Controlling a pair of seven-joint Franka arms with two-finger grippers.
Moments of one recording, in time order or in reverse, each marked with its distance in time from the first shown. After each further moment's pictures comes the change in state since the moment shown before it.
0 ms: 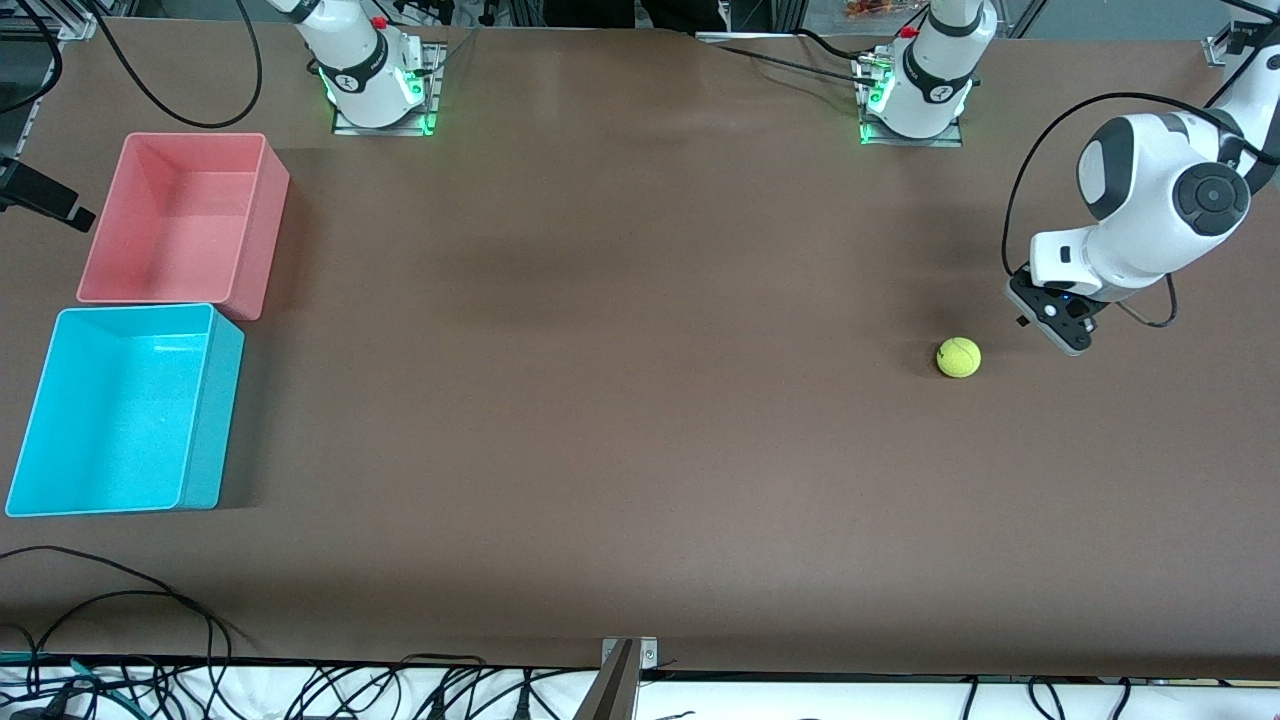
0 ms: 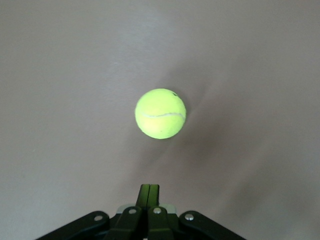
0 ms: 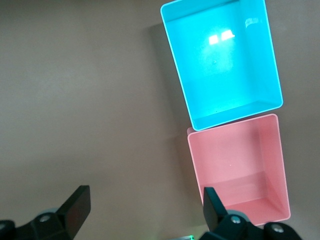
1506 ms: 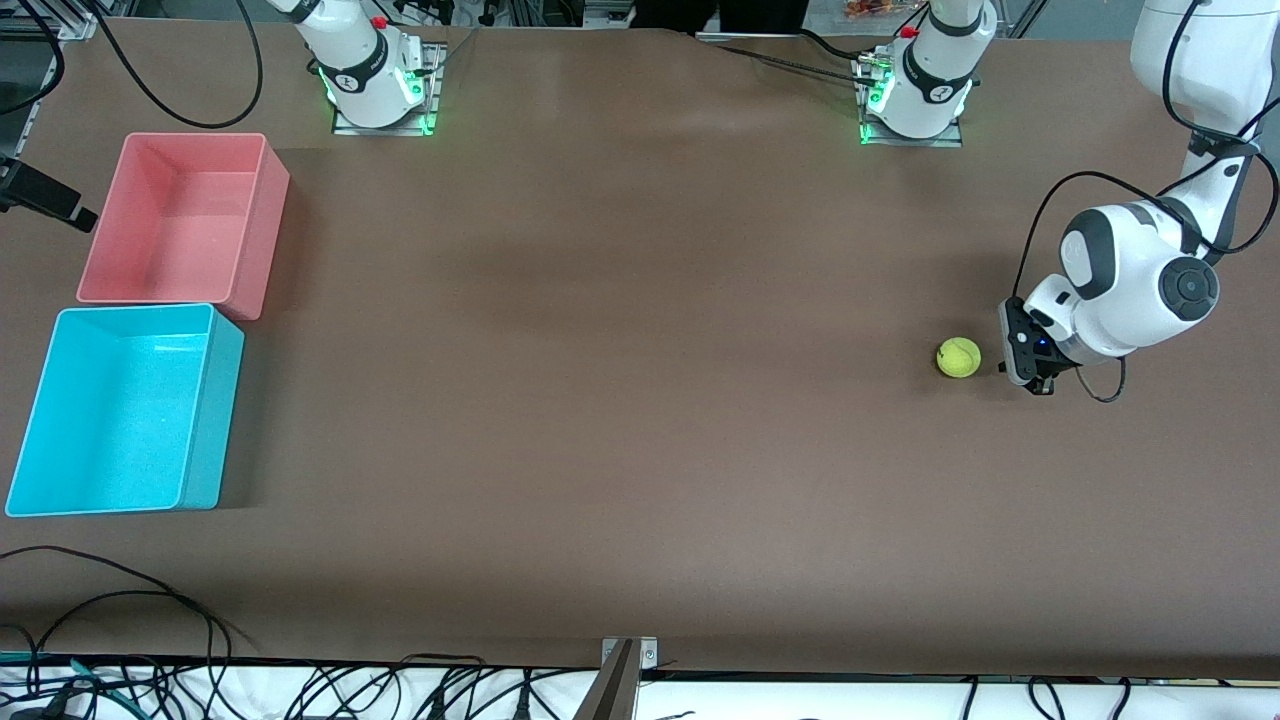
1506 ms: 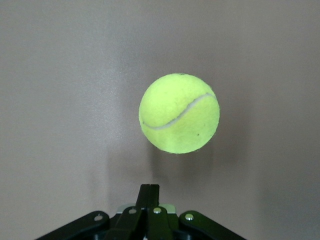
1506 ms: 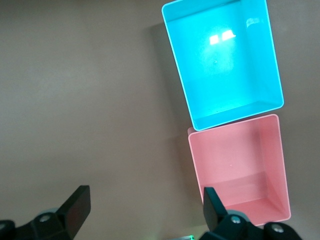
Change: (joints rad) left arm 0.063 0.320 -0.003 0.145 -0.122 0.177 0.736; right arm 0.001 0.001 0.003 0.000 0.000 0.000 0.000
